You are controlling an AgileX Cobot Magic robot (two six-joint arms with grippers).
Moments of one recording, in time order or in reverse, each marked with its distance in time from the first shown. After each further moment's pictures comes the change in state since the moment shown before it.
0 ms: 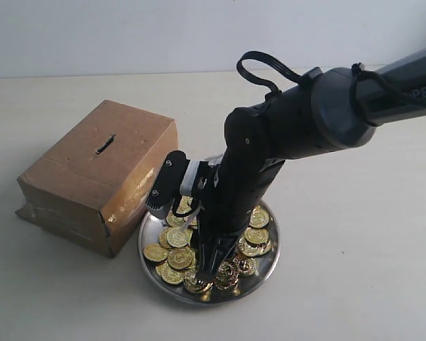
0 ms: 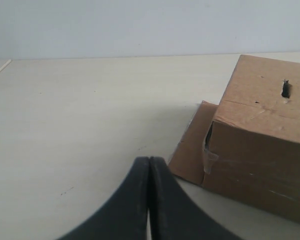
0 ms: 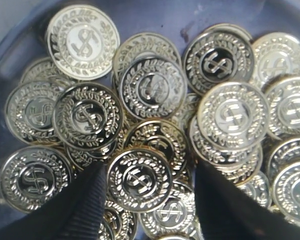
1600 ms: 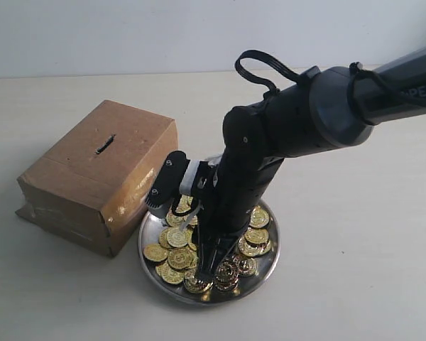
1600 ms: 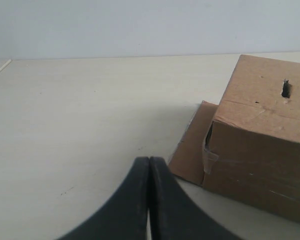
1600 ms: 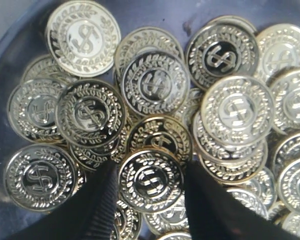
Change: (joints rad) left arm 0.000 0.000 0.000 0.000 0.000 0.000; right arm 0.000 0.004 -0.011 -0.003 0.024 0.026
